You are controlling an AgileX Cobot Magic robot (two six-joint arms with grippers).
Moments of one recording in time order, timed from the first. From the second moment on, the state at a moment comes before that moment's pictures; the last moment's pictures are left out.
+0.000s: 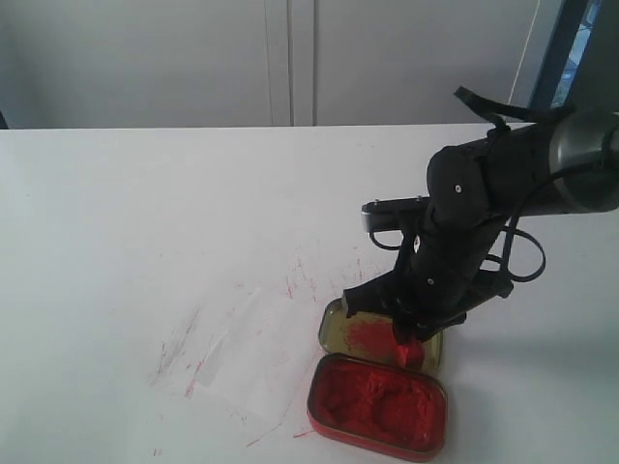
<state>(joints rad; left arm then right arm) 0.04 -0.01 0.03 -0.10 0.42 0.15 0.49 1.83 -1.06 0.05 0.72 0.24</state>
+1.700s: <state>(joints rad) 0.04 -0.01 0.03 -0.10 0.42 0.15 0.70 1.57 -0.97 0.09 0.83 0.03</state>
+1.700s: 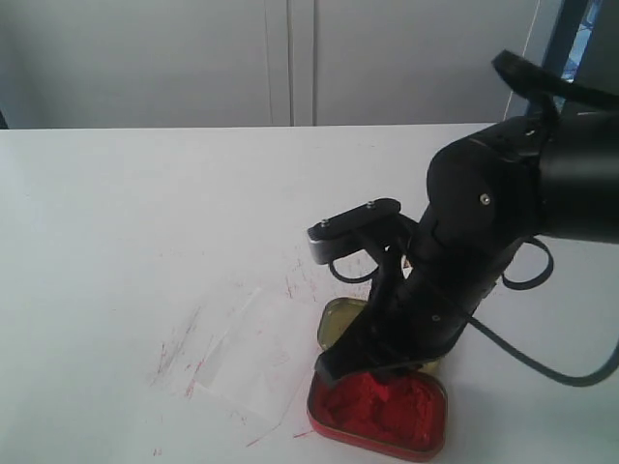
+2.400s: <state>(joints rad) 0.04 -0.01 0.03 -0.10 0.42 0.15 0.74 1.70 -0.97 0.10 0.69 0.10</state>
